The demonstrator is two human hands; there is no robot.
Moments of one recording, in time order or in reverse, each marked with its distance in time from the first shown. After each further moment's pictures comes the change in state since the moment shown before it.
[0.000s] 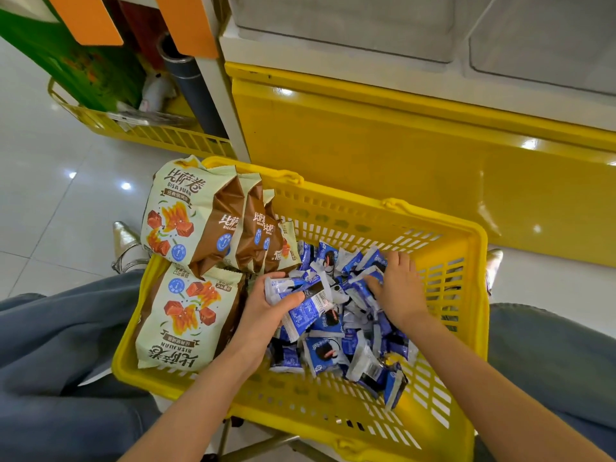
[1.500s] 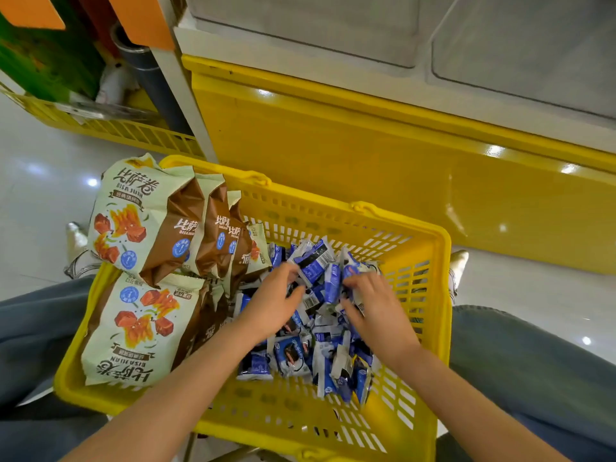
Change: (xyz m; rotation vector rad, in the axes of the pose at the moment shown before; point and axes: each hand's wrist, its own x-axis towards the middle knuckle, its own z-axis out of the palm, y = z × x) left_hand 0.052 -0.014 0.046 0.872 -0.202 0.299; right_hand -0.045 0.002 -0.036 0.032 -0.025 -0.260
